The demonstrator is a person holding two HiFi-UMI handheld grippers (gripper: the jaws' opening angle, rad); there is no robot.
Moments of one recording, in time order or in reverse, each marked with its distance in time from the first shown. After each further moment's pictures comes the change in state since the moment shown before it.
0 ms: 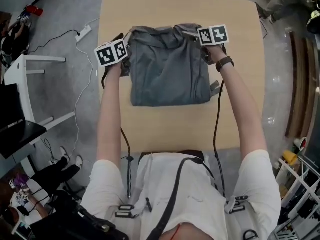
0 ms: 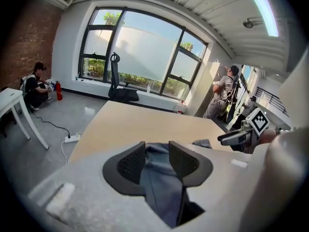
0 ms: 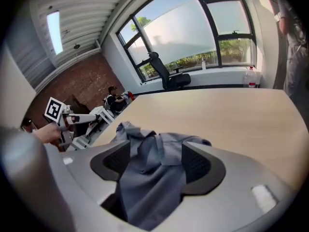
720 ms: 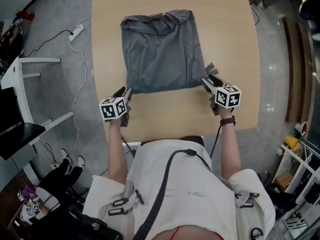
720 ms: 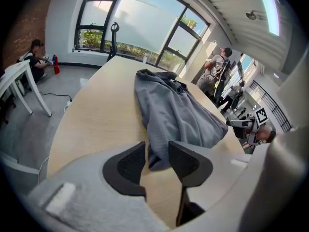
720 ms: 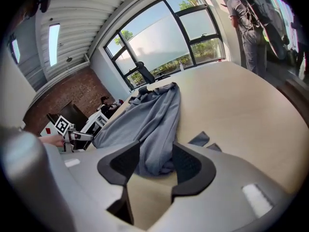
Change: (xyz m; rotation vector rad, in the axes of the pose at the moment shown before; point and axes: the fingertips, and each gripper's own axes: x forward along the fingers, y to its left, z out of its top) left arm -0.161 -0.012 -0.270 -0.033 0.312 -0.068; right arm -0.152 0.046 -0.275 0.192 -0.109 -0.099
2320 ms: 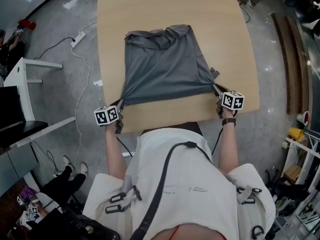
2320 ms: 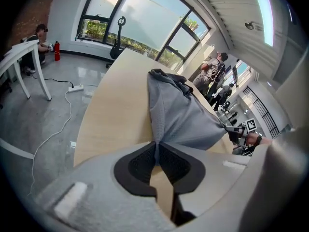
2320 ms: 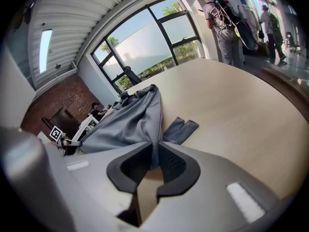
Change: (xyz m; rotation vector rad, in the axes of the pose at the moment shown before) left arm -0.067 0.054 -0.114 -0.043 0.041 -0.108; right arm -0.074 -0.021 -0.127 0.147 -0.055 -0.103
